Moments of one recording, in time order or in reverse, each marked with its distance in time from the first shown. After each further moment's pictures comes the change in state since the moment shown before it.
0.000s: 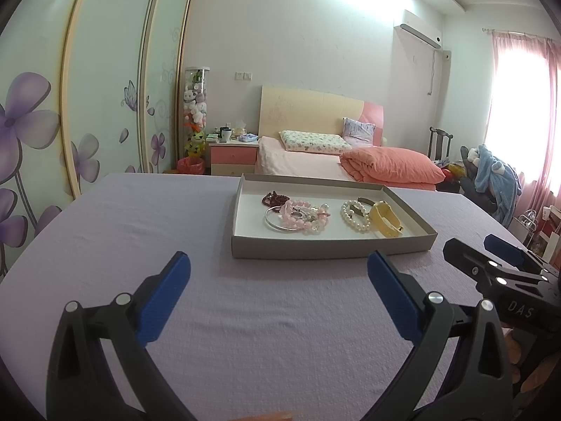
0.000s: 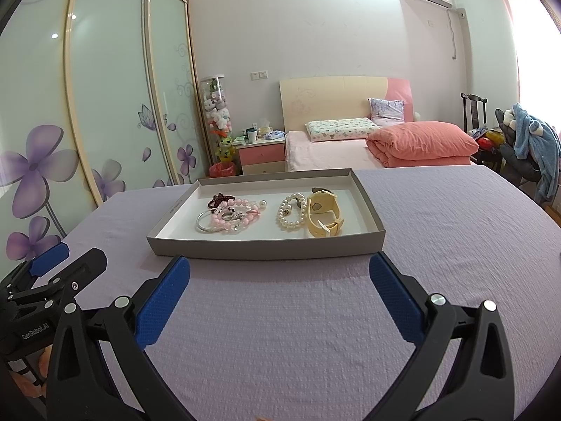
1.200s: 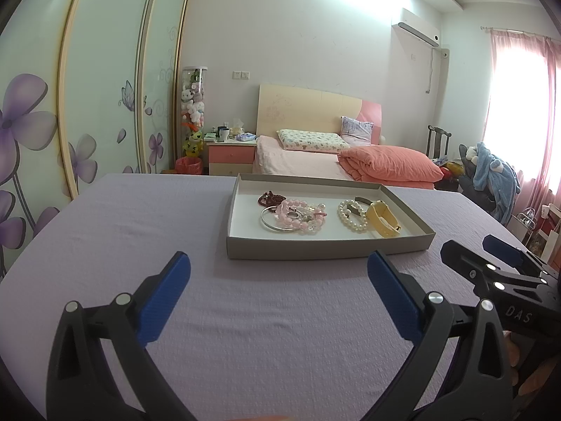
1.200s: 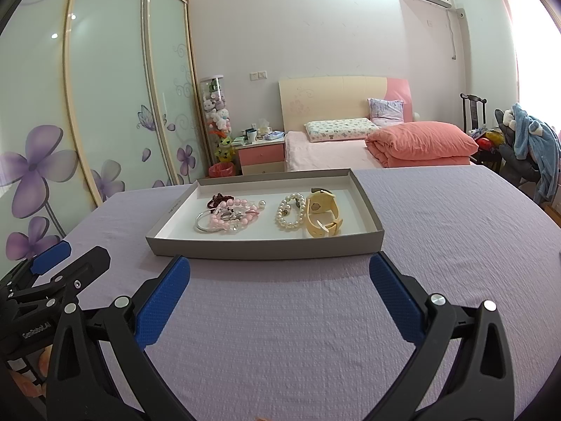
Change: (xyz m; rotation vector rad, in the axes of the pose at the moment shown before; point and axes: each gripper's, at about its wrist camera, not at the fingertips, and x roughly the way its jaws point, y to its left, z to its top) left arm 0.004 -0.002 0.004 0.007 0.006 -0.006; right arm -0.001 -0.001 0.000 0.001 0.001 0.002
